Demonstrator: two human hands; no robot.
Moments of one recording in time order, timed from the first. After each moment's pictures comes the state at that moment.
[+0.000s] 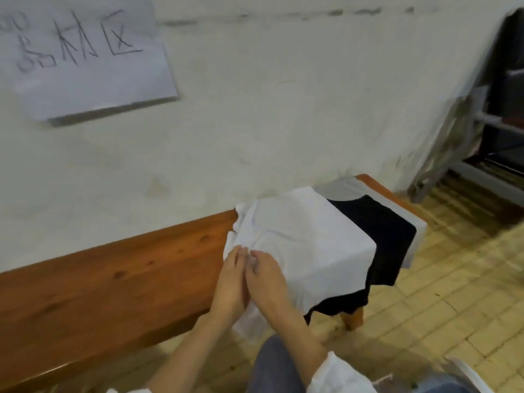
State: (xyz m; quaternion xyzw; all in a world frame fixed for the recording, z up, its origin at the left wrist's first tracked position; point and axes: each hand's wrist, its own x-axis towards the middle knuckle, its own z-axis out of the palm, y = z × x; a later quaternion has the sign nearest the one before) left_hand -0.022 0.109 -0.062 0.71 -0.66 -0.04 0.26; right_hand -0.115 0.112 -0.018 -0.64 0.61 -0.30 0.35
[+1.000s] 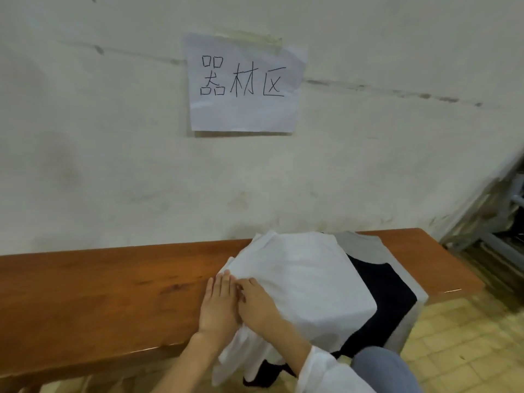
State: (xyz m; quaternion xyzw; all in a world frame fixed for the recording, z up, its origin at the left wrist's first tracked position) left_hand 0.194 0.192 -0.054 0.72 -0.70 -0.01 -0.02; right_hand 0.102 0.161 -0.014 -0.82 0.51 -0.06 0.26
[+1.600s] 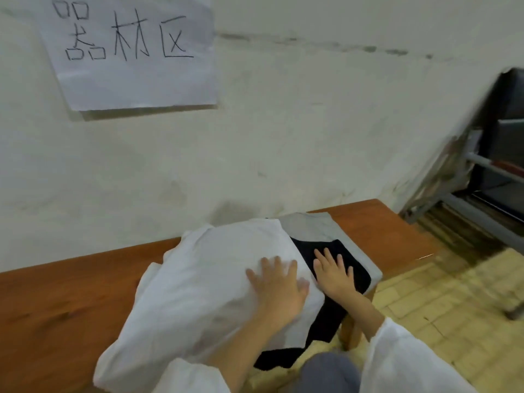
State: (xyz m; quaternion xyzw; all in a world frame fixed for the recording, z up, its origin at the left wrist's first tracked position) left_hand -0.039 0.084 -0.041 0.67 -0.73 -0.15 0.07; right_hand -0.178 0.036 -0.039 -0.65 0.73 -0.02 0.22
